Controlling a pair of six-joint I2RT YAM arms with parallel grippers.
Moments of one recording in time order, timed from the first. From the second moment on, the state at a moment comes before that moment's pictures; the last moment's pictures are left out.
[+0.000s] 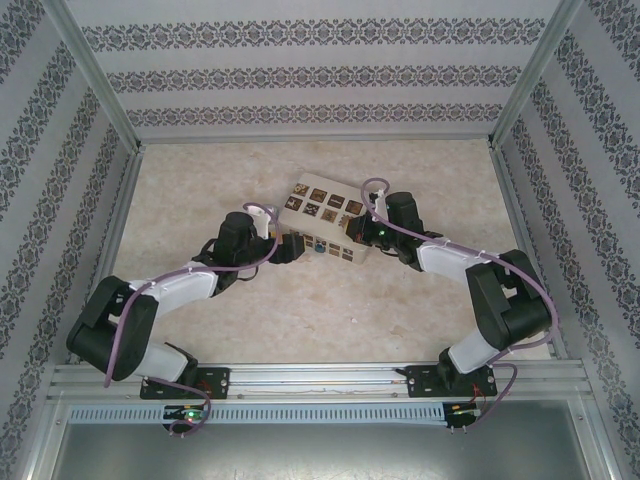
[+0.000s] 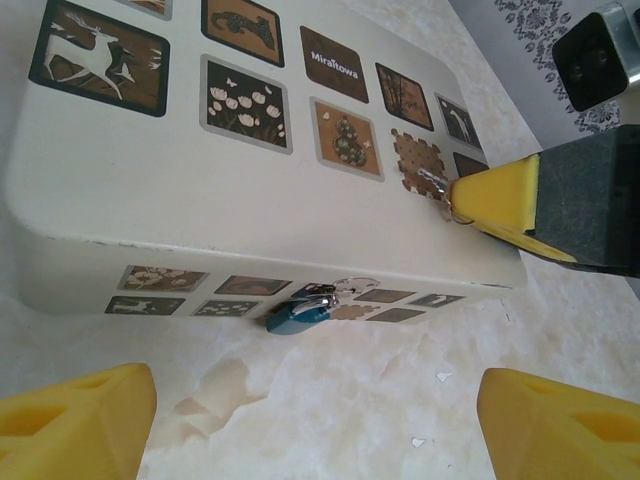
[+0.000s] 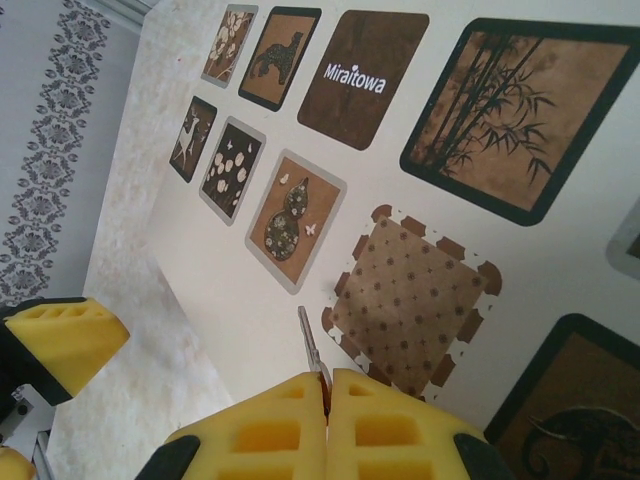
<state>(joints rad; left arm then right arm) -0.44 1.43 0.62 0.31 0.36 -0.46 0.36 1.58 0.76 0.20 -0.49 0.68</state>
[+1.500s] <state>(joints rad) -0.44 1.74 0.67 0.48 0.42 -0.47 0.42 1.62 0.70 0.43 -0.52 0.76</state>
